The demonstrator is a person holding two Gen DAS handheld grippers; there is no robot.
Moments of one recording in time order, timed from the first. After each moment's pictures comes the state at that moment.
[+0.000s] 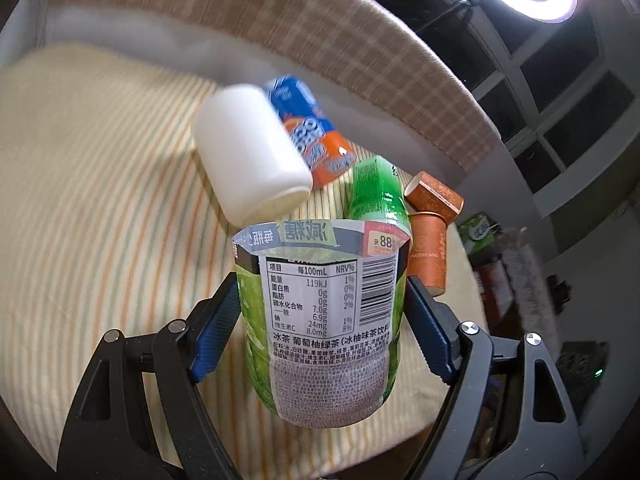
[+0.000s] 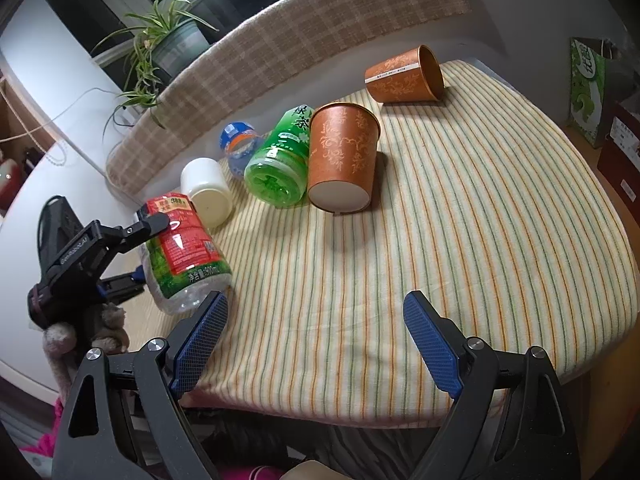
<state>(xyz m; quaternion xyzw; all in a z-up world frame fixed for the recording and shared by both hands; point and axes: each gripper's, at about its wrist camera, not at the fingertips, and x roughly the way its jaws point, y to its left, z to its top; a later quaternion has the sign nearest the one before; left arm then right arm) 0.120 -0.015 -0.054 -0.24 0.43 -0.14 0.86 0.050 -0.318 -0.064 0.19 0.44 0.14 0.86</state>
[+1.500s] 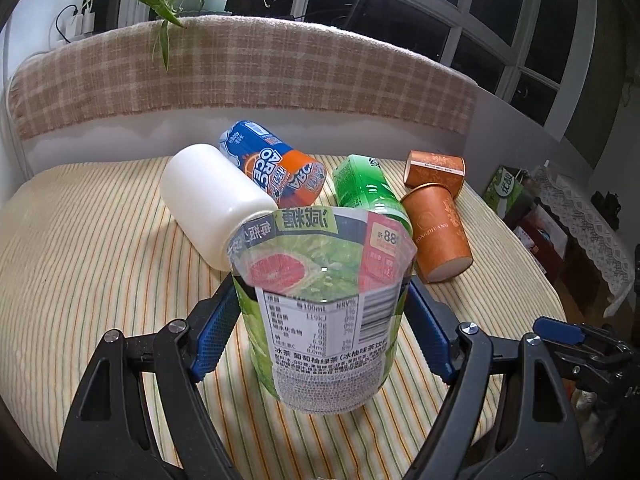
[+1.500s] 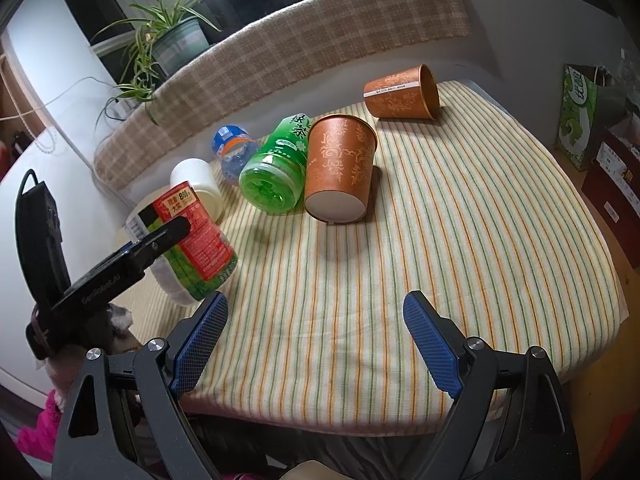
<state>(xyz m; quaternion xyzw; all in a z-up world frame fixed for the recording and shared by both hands) 0.103 -0.065 -0.053 -0.07 0.36 -0.15 0.92 0.048 -0.308 -0.057 0.15 0.43 0.12 0.88</state>
